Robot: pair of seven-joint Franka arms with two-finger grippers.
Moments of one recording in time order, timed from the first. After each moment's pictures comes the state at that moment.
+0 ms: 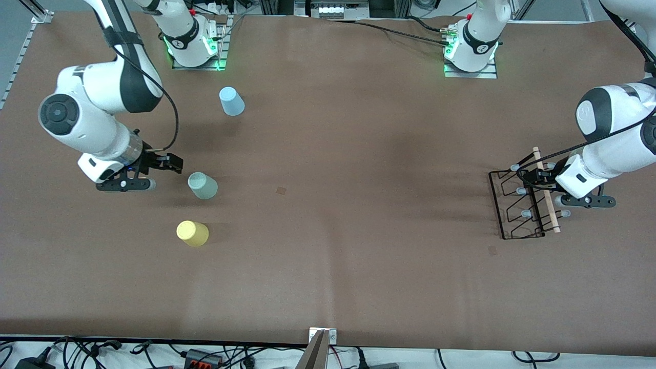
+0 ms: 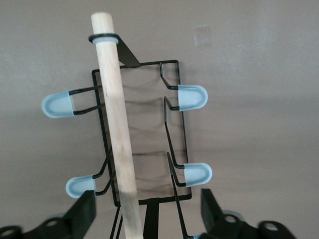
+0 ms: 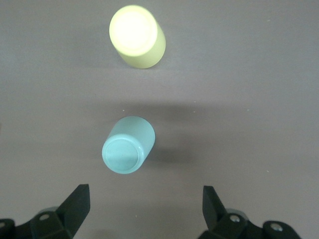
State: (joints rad) left arm 0.13 0.24 0.00 -2.00 0.01 2.18 0.15; right arm 0.11 0.17 0.03 -2.06 0.01 2.18 0.08
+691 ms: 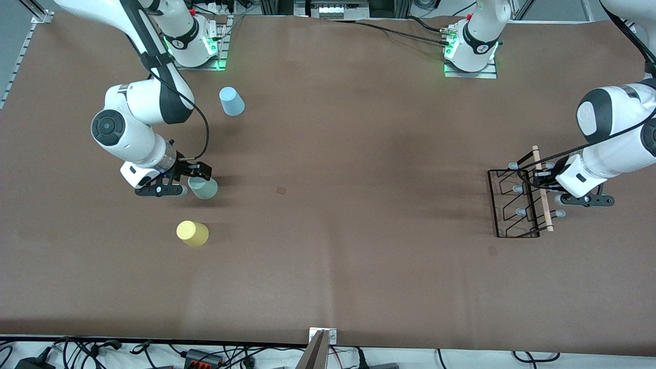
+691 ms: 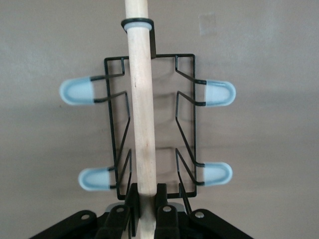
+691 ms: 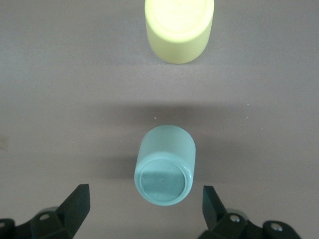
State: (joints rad) left arm 0.14 0.24 0.00 -2.00 0.01 2.14 0.15; right arm 0.18 0.27 0.03 -2.11 0.08 2.35 0.13
